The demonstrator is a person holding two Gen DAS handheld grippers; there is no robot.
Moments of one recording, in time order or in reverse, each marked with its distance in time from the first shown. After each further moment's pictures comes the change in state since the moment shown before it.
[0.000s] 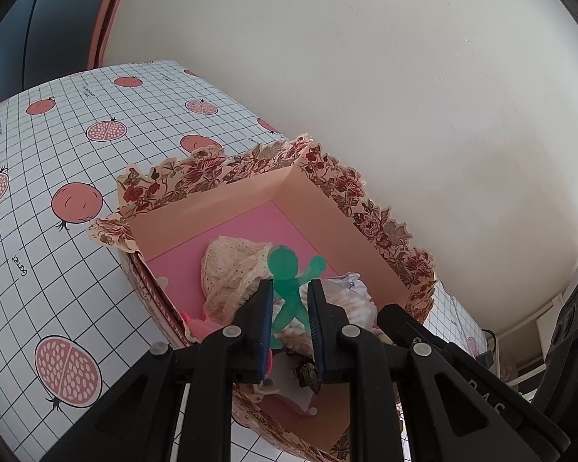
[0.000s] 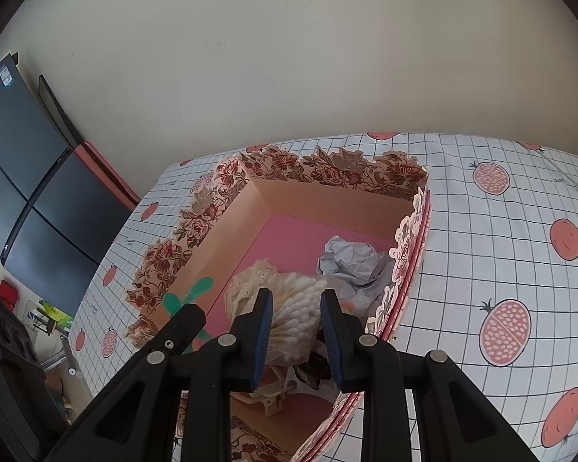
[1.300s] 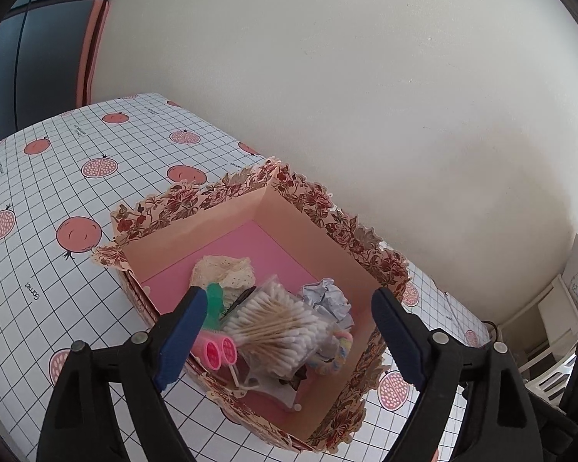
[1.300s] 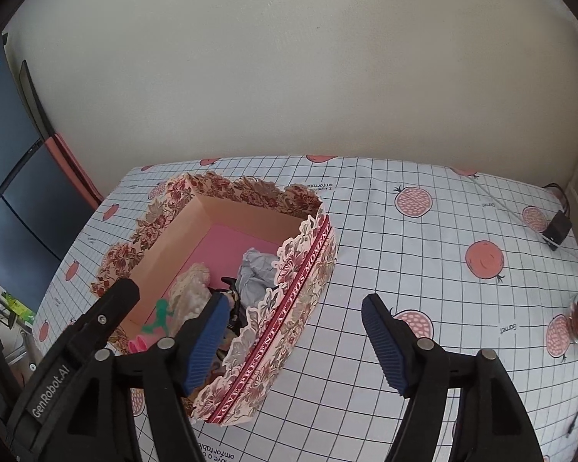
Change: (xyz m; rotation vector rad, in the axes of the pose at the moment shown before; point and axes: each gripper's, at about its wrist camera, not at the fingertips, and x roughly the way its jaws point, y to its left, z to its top) left arm -0.027 -0.028 -0.003 0.094 -0.059 -0.012; right arm -0.061 -0.038 0.008 -0.051 -0.029 -0.177
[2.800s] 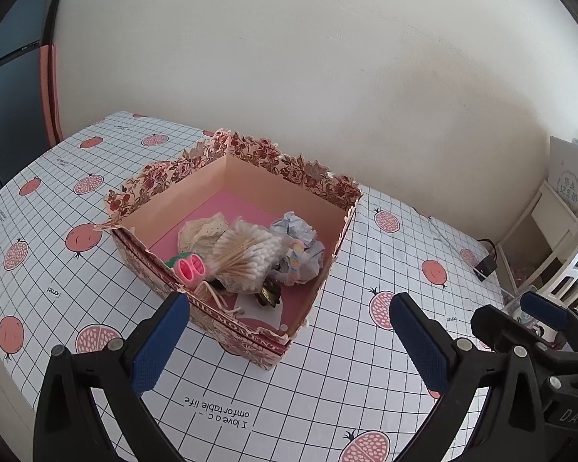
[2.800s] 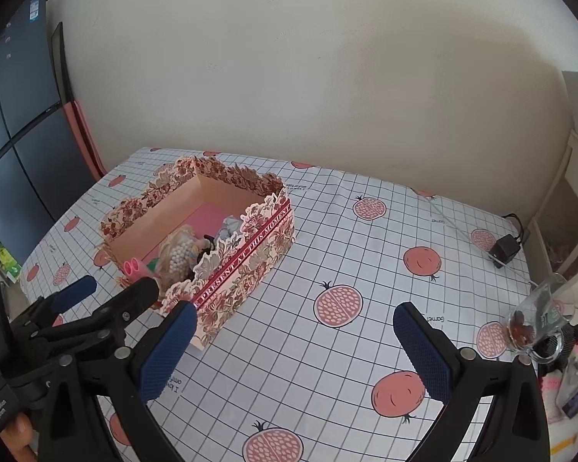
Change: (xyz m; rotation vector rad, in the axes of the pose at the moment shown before) left arm -0.051 -0.045 -0.054 0.265 0.090 0.017; right arm -0.090 -0.027 -0.048 -0.190 -0.049 -0.069
